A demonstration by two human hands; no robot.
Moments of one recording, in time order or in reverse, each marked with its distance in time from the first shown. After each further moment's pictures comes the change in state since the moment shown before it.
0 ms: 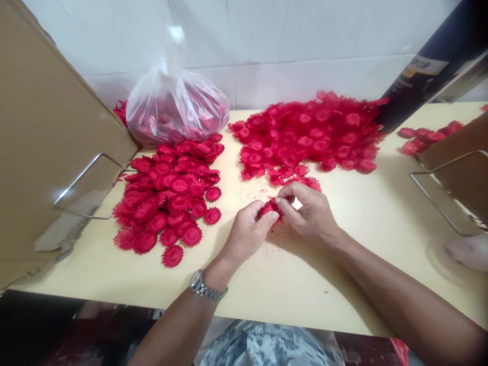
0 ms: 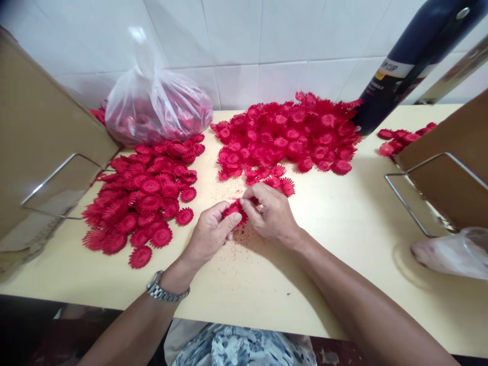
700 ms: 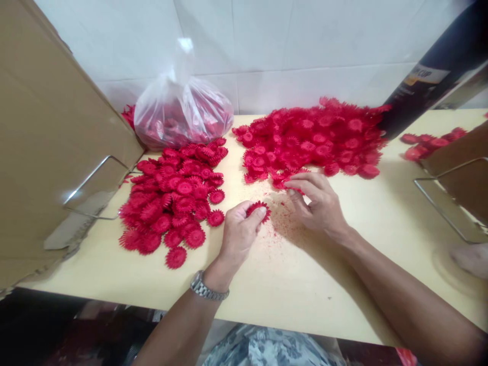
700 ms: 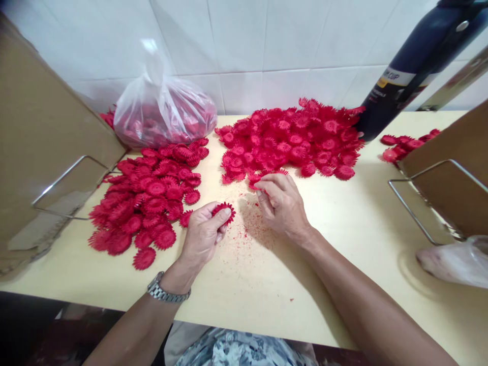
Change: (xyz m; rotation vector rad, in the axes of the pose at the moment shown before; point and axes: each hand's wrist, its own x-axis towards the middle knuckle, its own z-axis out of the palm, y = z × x) left_hand 0.003 -0.002 -0.004 -0.221 0.237 -0.060; right_hand 0.006 0.028 -0.006 -0.199 0.112 -0.137
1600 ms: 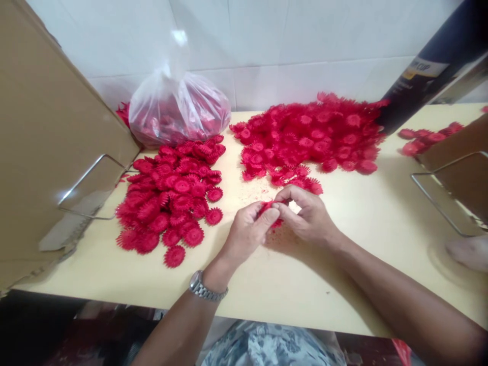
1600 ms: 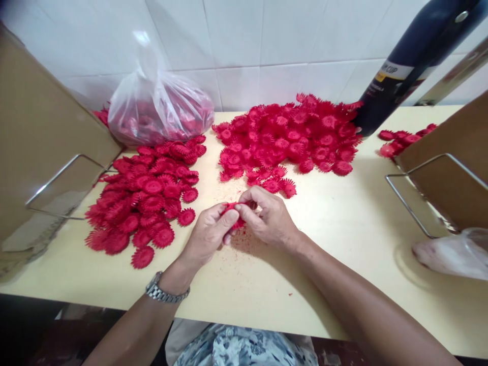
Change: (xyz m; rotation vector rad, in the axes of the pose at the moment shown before) left_hand -0.005 0.001 0.002 0.146 -0.240 0.051; right_hand -0.002 -0.038 -0.002 0.454 -0.224 0.308
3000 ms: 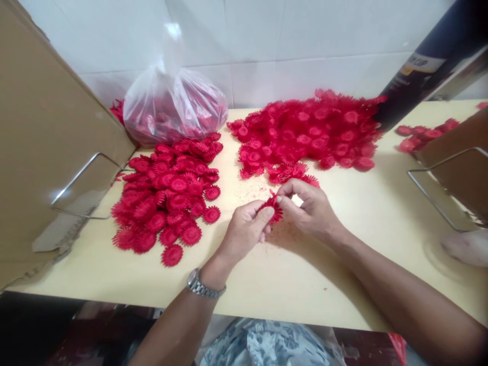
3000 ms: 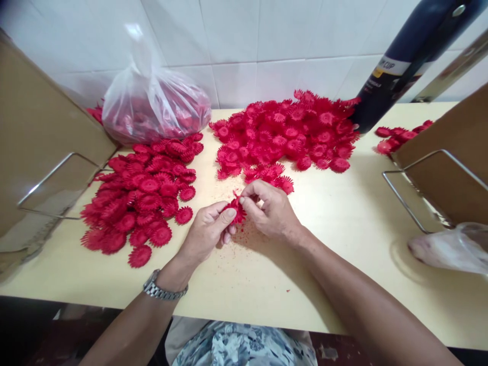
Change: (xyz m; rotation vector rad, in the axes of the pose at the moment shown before) left_hand 0.000 -0.004 -0.003 0.001 -0.052 -0.042; right_hand 0.003 0.003 -0.007 -0.047 0.019 0.006
